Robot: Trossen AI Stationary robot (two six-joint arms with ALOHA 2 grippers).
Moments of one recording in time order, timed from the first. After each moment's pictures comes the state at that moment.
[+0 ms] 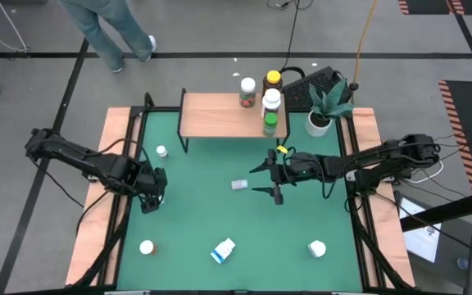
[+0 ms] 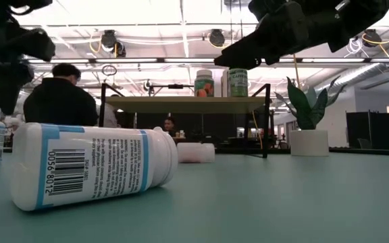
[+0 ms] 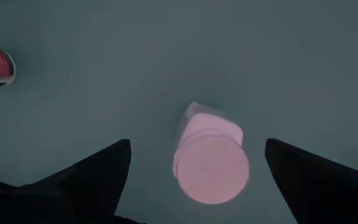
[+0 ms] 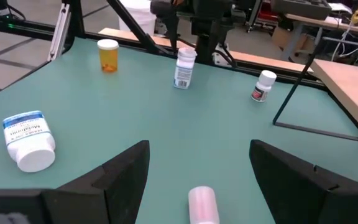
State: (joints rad) left arm -0.29 0.95 0.68 -1.15 -0.05 -0.58; right arm 0.02 1.37 0.60 0.48 -0.06 -0.15
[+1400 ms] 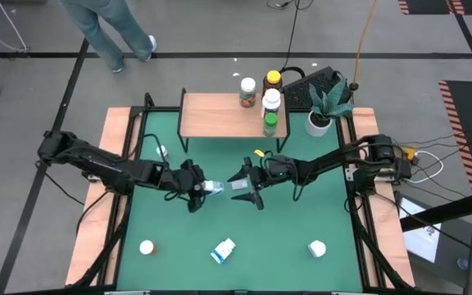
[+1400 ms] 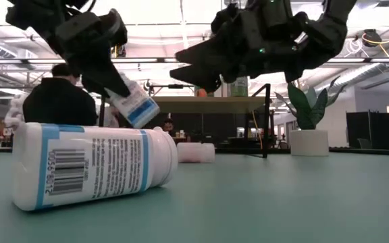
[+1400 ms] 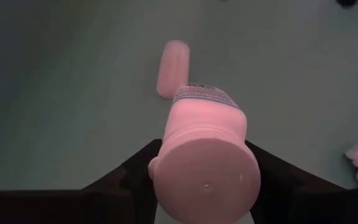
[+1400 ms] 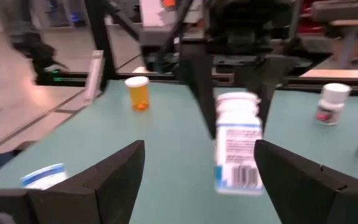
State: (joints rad) left arm -0.18 1.25 0.65 -0.15 -0.21 -0.37; right arm -0.01 1.79 0.75 0.89 -0.27 0.03
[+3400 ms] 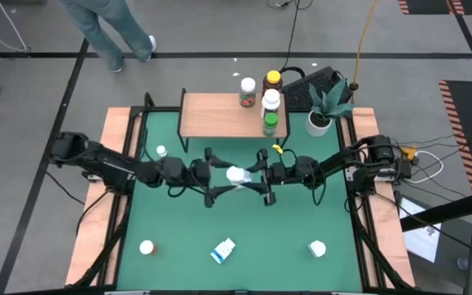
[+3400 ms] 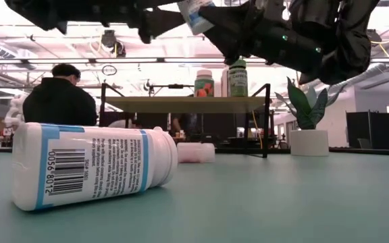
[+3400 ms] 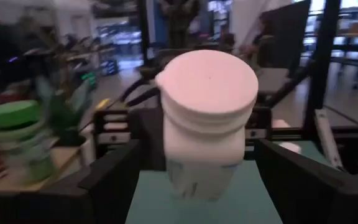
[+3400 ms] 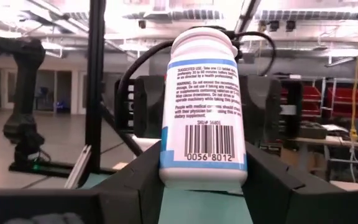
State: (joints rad) left arm -0.14 1.41 0.65 0.79 -0.14 0.07; right arm 0.01 1.80 0.56 1.55 -0.16 -0.01
